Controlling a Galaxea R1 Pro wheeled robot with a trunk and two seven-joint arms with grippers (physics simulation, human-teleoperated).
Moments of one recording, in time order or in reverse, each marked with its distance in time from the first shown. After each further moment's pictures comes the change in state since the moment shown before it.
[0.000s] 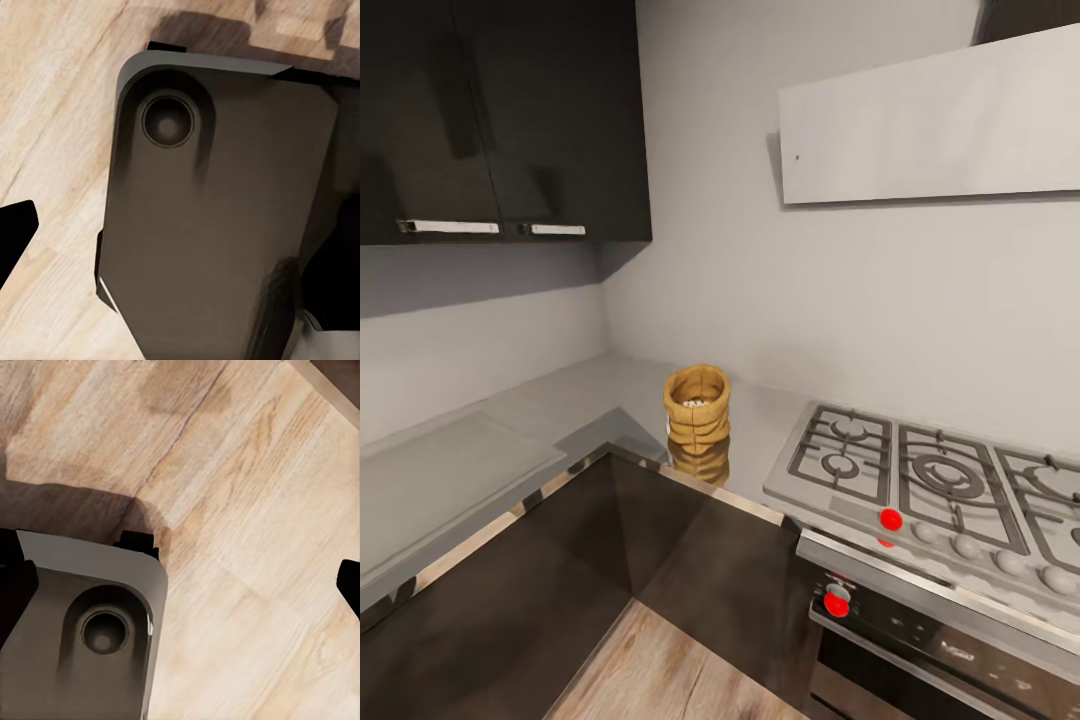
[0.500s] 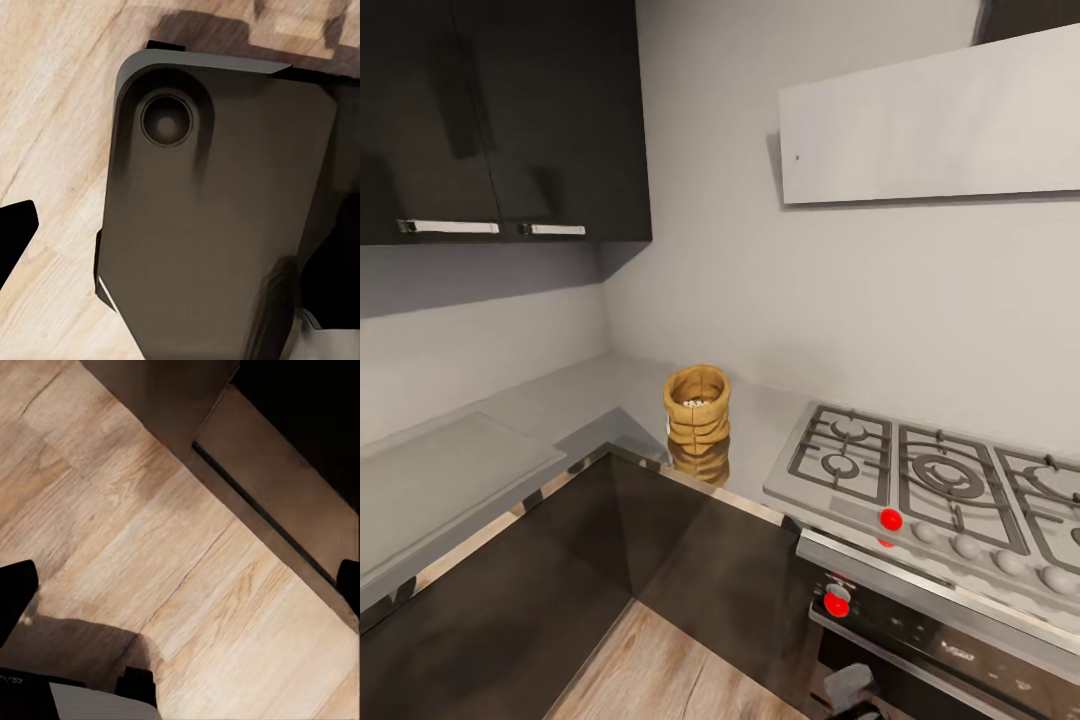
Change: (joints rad) left arm 0.000 -0.001 0.000 0.001 0.000 0.000 -0.001; right arm -0.001 0.166 0.103 -0.817 0.087 0.639 0.090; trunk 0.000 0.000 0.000
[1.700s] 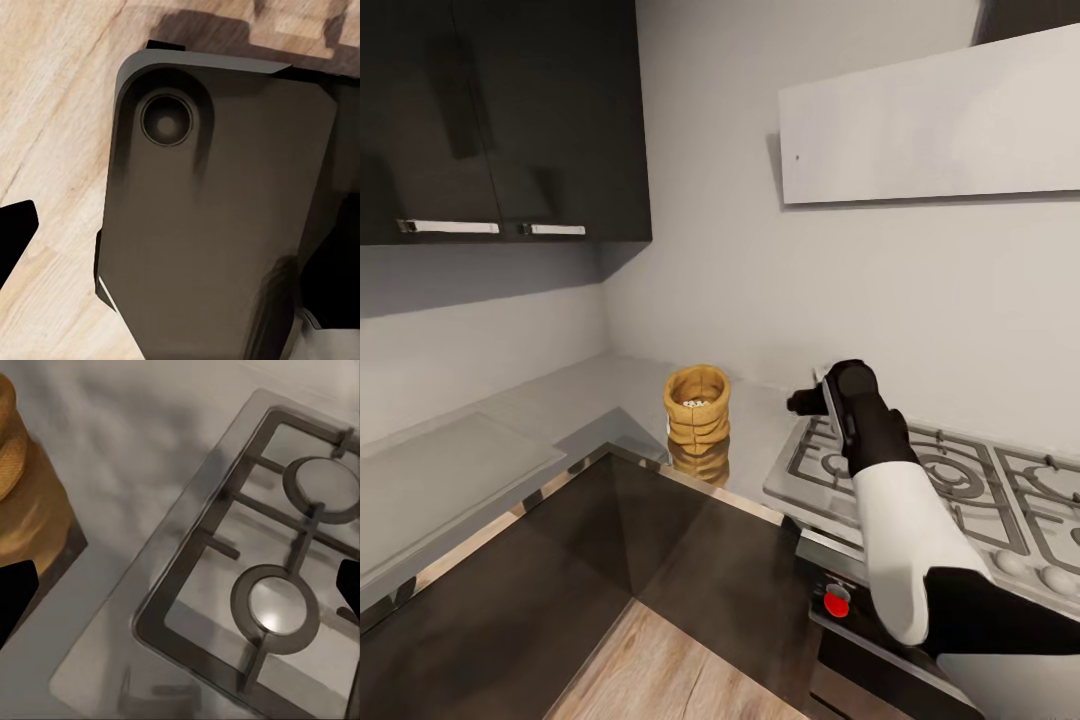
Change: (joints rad) left arm 0.000 0.000 0.000 0.000 -0.001 0.001 0.000; right arm -0.924 0.068 -0.123 -0.117 0.000 0.563 0.063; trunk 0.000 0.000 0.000
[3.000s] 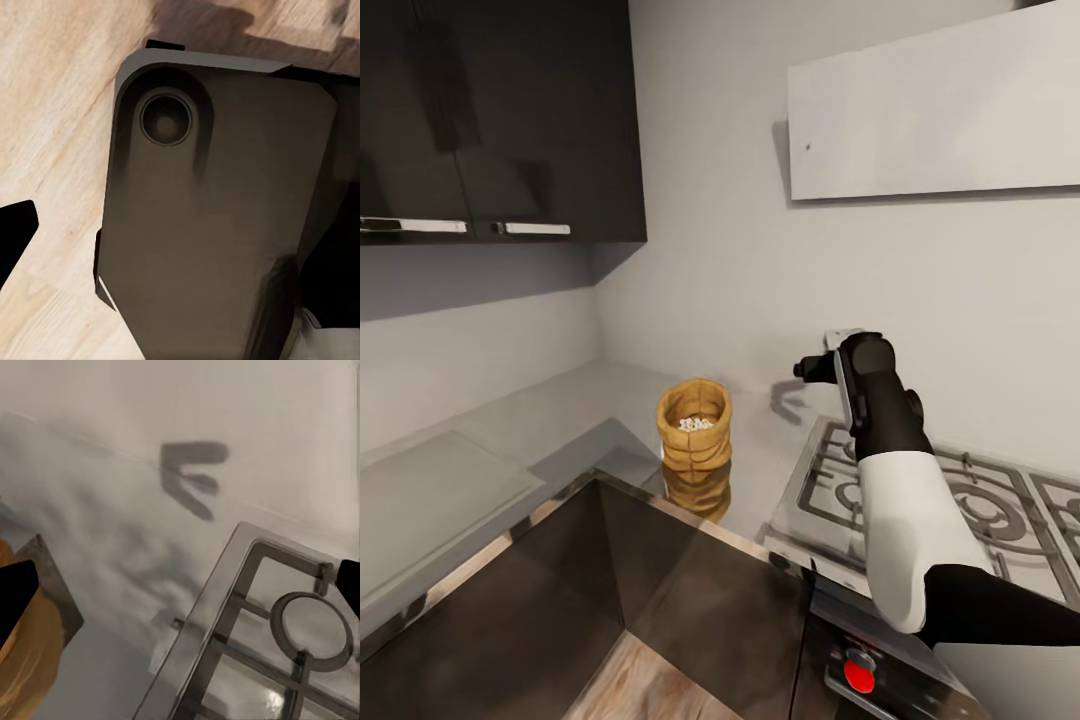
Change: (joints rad) left arm 0.000 0.000 0.000 0.000 -0.002 0.001 -0.001; right arm -0.032 0.008 0.000 -0.157 -0.001 0.000 0.003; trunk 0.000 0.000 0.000
